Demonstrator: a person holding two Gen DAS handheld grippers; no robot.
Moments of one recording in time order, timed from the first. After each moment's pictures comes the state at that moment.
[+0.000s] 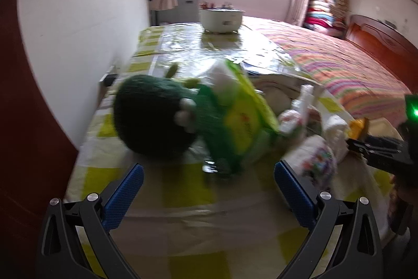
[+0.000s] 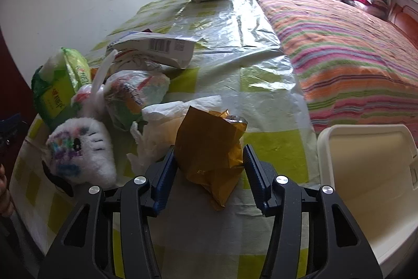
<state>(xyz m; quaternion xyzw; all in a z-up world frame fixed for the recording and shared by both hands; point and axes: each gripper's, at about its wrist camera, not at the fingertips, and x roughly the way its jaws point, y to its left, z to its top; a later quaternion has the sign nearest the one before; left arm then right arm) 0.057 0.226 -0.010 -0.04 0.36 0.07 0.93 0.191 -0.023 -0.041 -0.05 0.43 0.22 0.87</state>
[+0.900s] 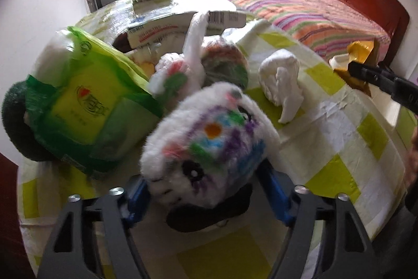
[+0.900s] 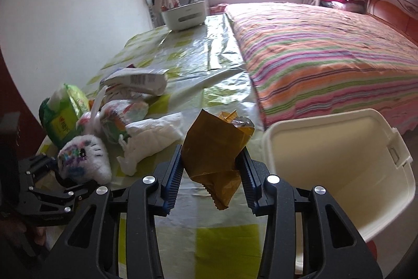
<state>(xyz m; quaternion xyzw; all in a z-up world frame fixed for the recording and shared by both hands) 0.103 0.128 -0.058 0.03 0.46 -0.03 0.89 0.170 -0.091 -0.015 0.02 0.38 0.19 0.91</state>
